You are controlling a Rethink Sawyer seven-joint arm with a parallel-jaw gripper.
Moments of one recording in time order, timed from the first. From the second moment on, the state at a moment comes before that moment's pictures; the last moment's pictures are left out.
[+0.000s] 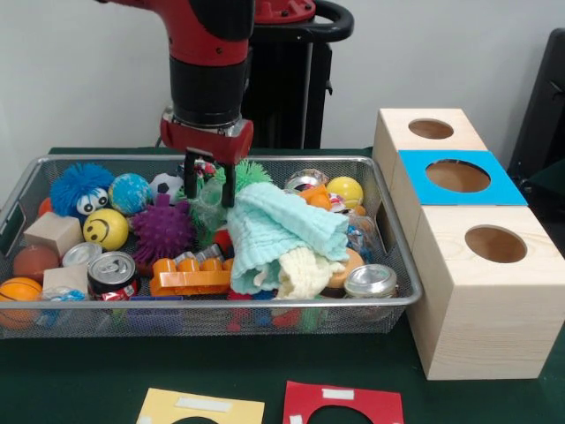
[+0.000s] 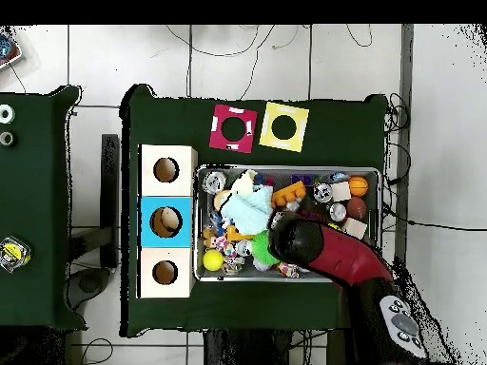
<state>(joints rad) -0.39 -0.62 -0.06 1.78 0.00 0.38 1.70</state>
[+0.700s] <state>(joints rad) -0.35 -0.69 -0.13 1.76 0.00 0.62 1.70</state>
